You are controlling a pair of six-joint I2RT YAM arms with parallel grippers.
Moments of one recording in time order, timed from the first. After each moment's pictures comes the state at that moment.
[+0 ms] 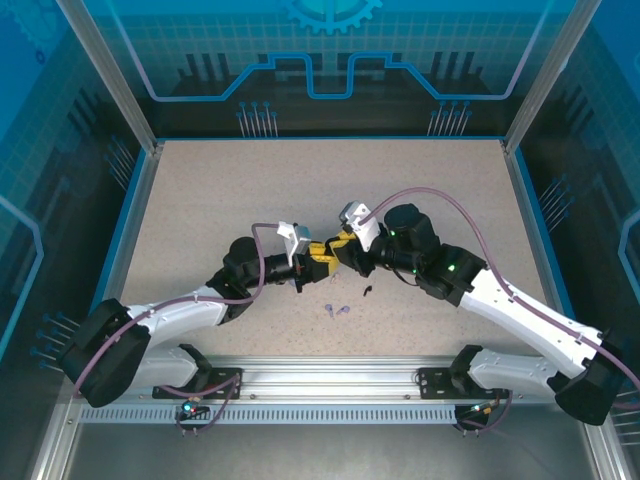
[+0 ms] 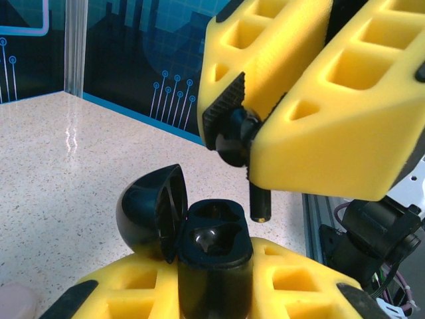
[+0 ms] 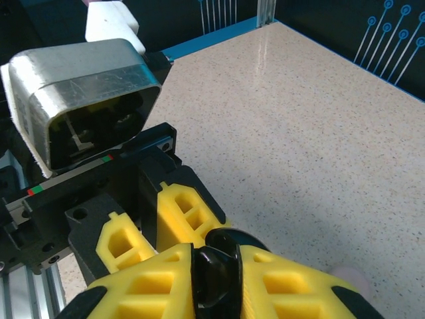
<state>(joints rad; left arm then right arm) -0.64 1.26 0.47 0.78 0.60 -0.27 0.81 1.09 1.00 -0.36 -0.16 -0.04</state>
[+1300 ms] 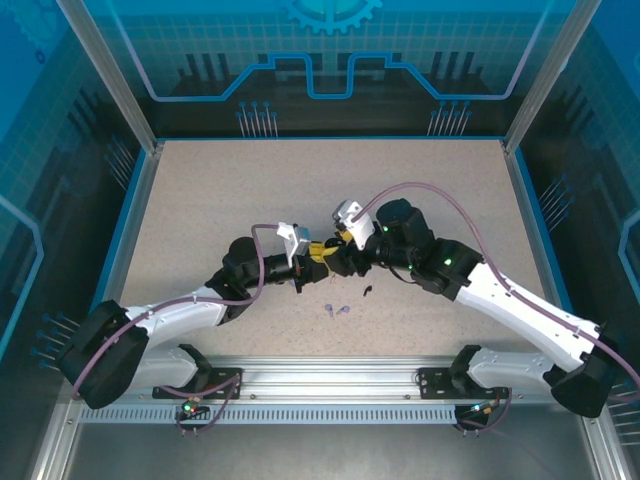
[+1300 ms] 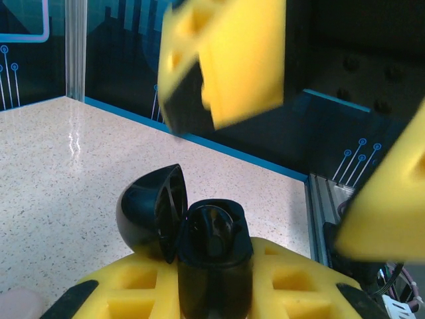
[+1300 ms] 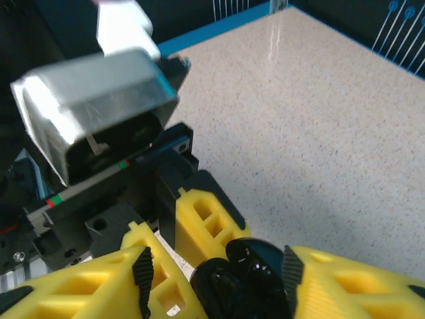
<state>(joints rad) -0.64 1.25 0.46 0.77 0.60 -0.23 0.82 1.13 1.09 -0.45 -0.17 -0.01</state>
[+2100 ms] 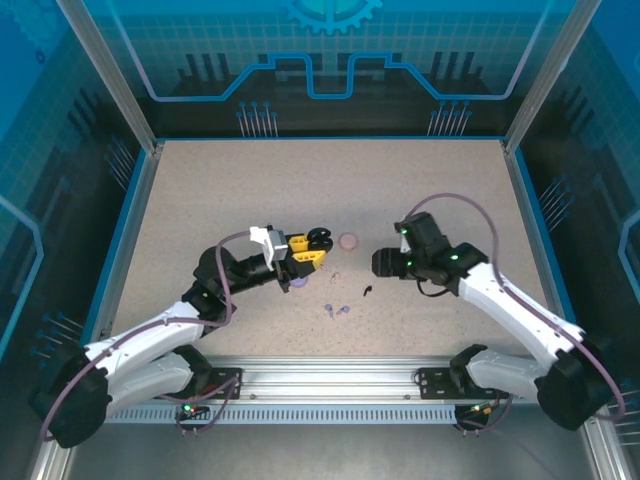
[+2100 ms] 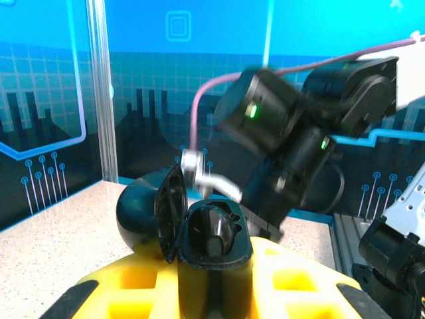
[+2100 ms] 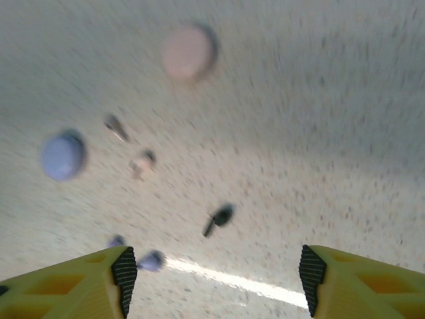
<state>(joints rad) -0.64 0.98 0.44 0.73 0.53 -0.13 0.55 1.15 0.84 -0.70 -0.05 0.54</state>
